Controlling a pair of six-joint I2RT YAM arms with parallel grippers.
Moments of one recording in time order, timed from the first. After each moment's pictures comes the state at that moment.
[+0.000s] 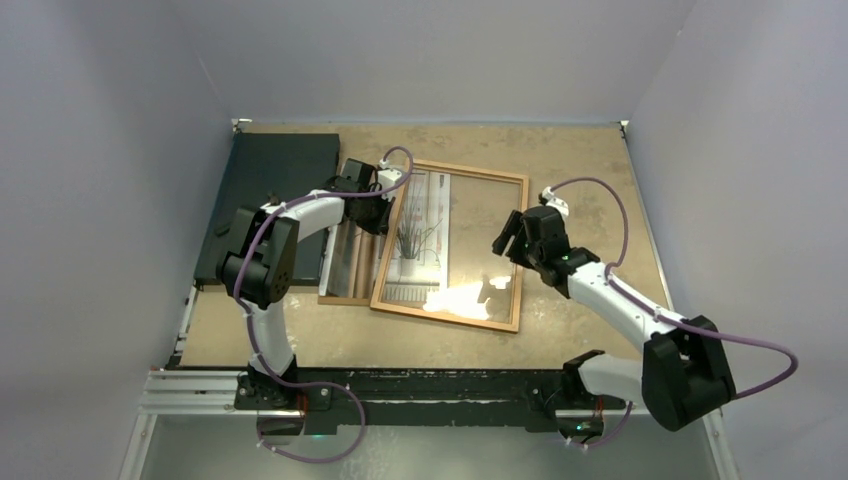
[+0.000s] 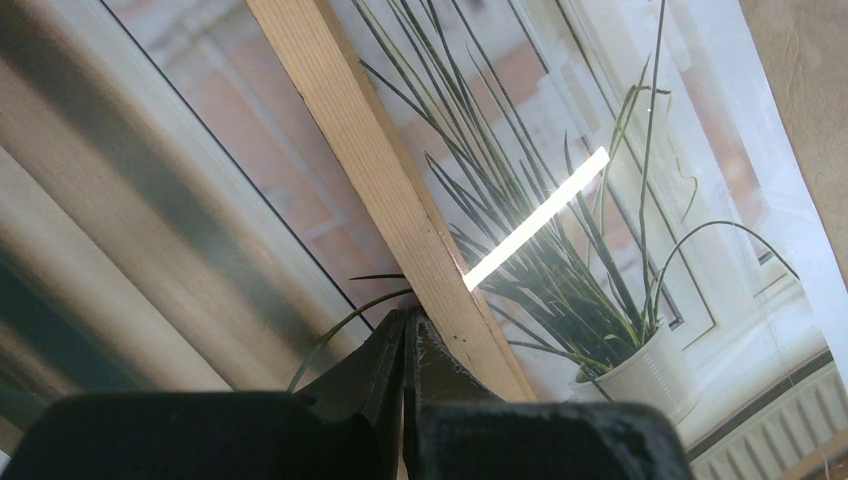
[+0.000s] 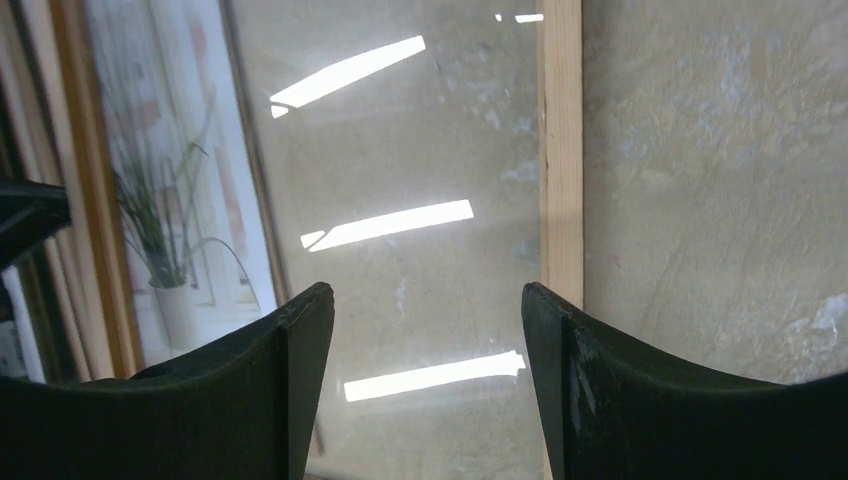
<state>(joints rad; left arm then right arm) -0.35 1.93 1.23 -0.28 0.31 0.14 0.41 1.20 0.64 -0.21 0.14 0.72</state>
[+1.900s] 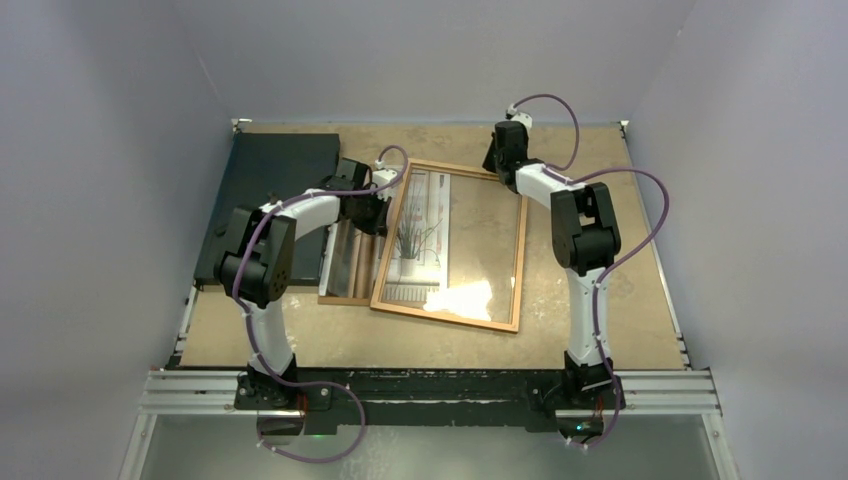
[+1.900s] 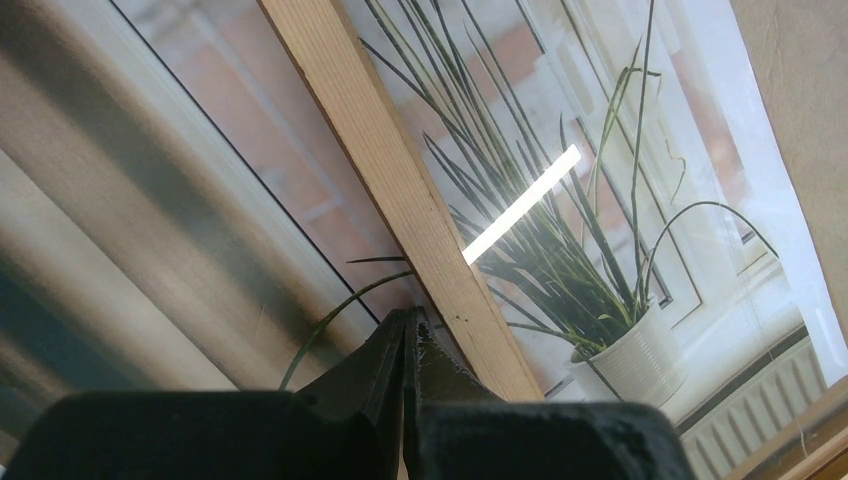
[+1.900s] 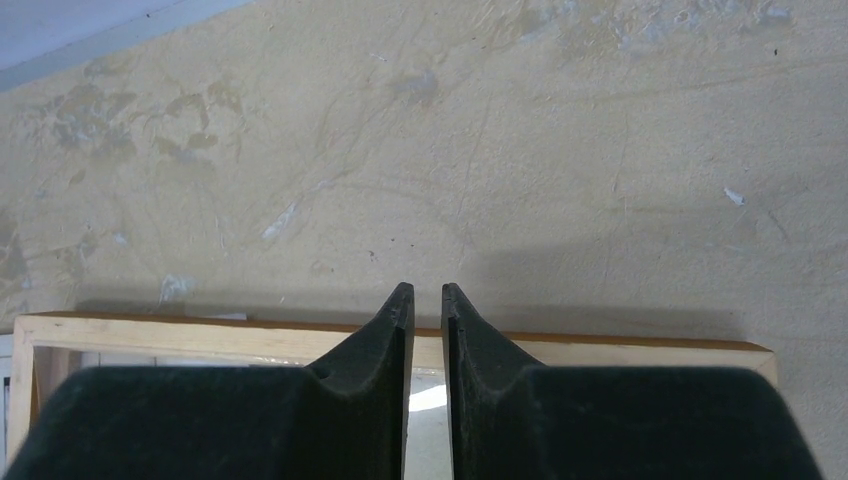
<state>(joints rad) -0.32 1.93 1.23 -0.30 0.37 0.14 0.26 2.24 1.63 0.03 0.18 0.45</state>
